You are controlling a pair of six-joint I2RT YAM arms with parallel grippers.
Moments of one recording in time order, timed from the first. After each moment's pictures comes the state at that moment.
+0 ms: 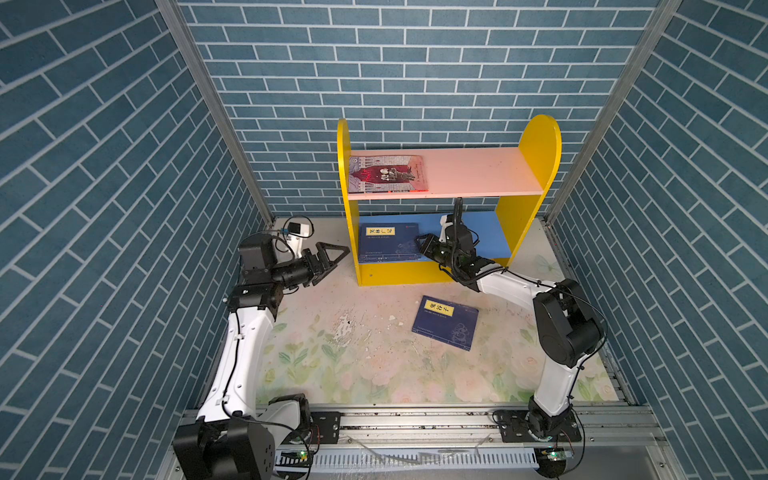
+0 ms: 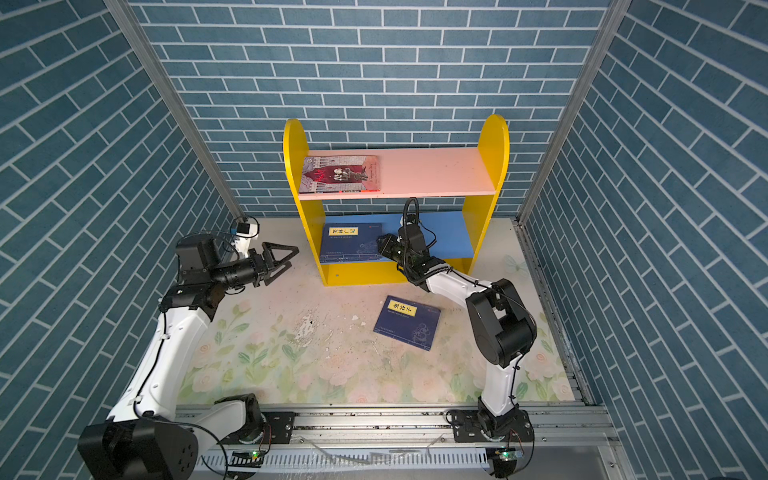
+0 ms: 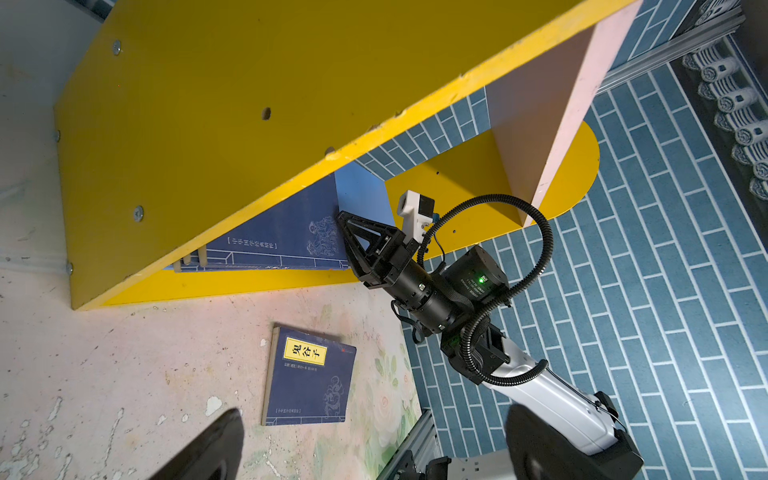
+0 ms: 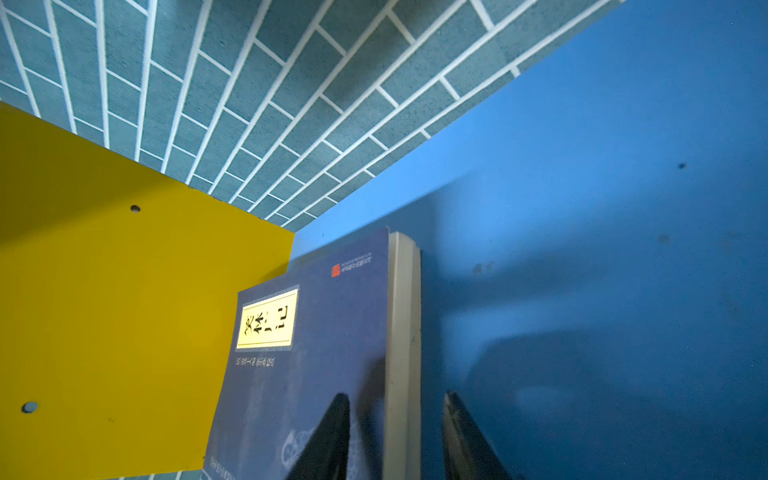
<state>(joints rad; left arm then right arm) 0.12 1.12 1.02 -0.37 1.02 -0.68 0.59 1.86 1.26 0.23 -0.11 0.83</state>
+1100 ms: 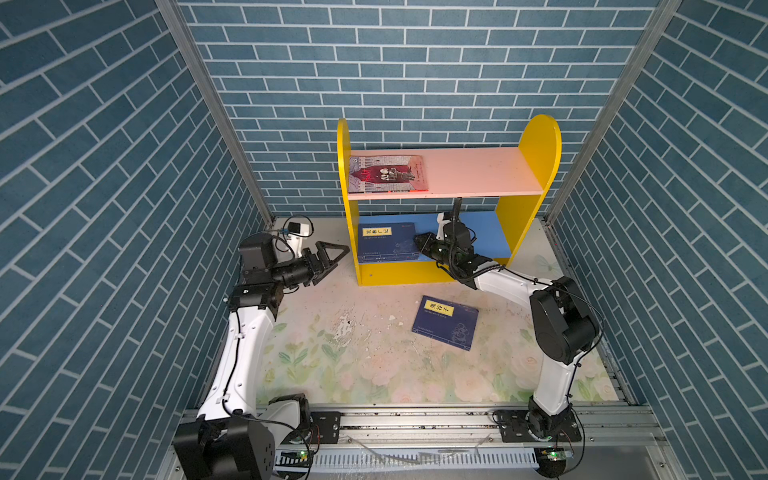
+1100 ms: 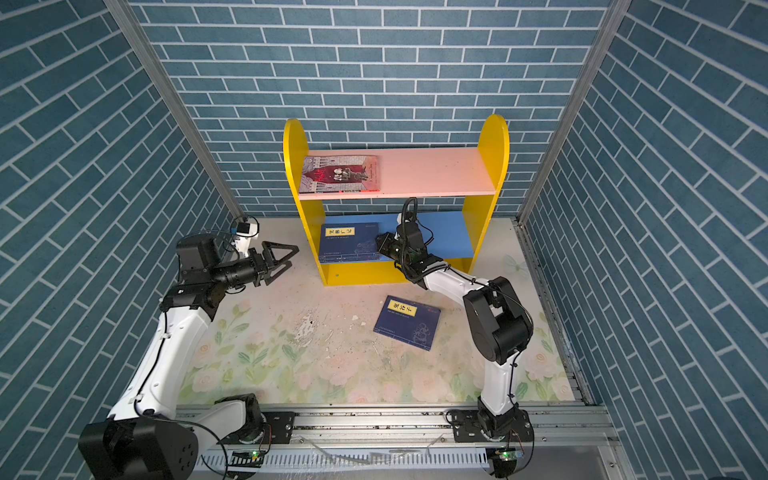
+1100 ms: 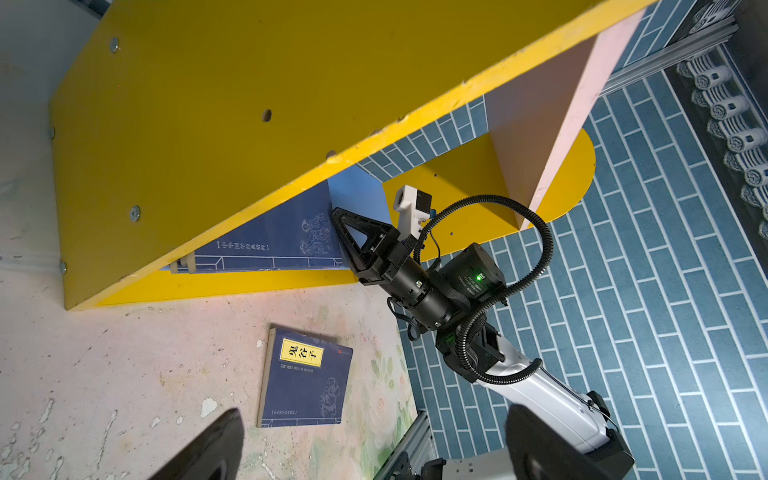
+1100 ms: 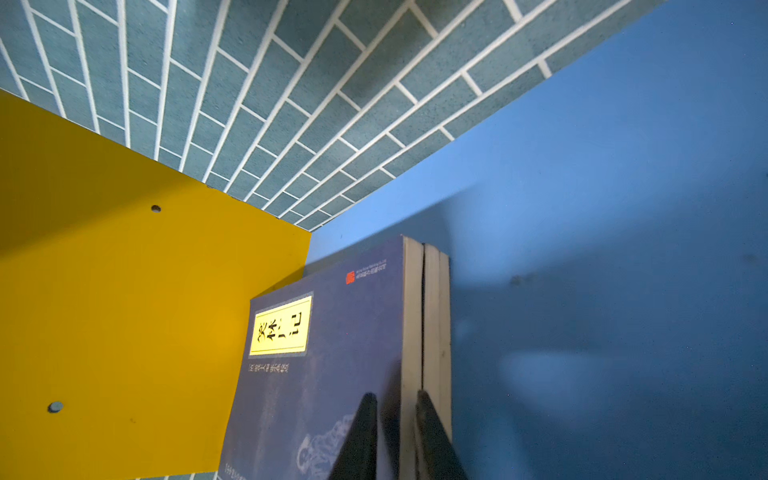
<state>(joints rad) 0.12 1.12 1.01 -0.35 1.02 -0.70 0.60 1.89 1.31 0.24 -0.14 0.84</state>
